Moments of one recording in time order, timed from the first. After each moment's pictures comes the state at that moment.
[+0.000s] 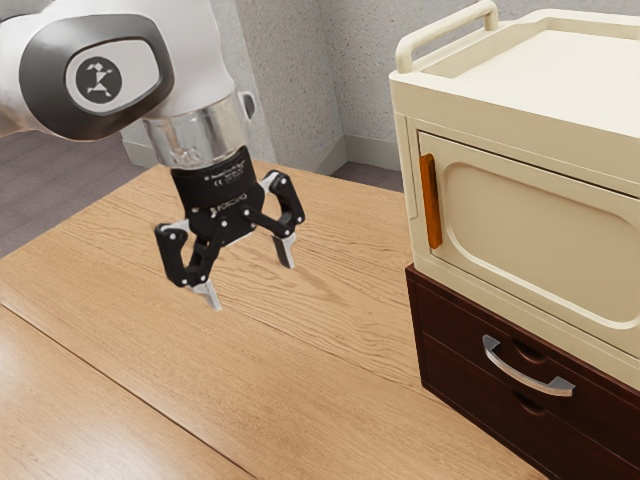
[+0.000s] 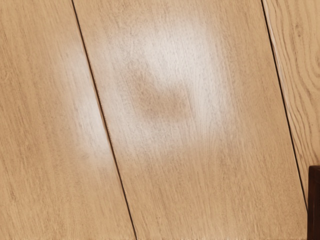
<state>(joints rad) -0.31 -0.14 0.20 -1.58 -0.06 1.41 -1.45</state>
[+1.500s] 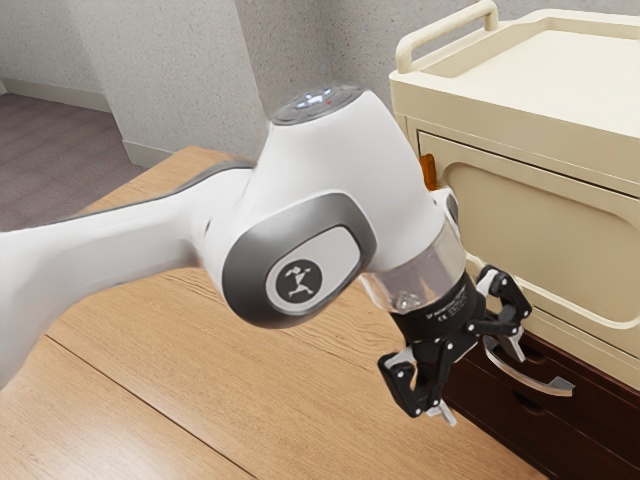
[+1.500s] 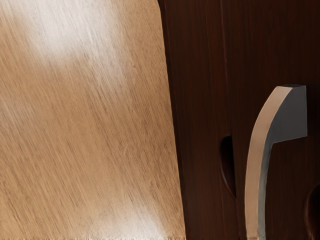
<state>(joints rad) -0.85 -0.03 0.40 -1.80 -0.14 2.05 -1.61</state>
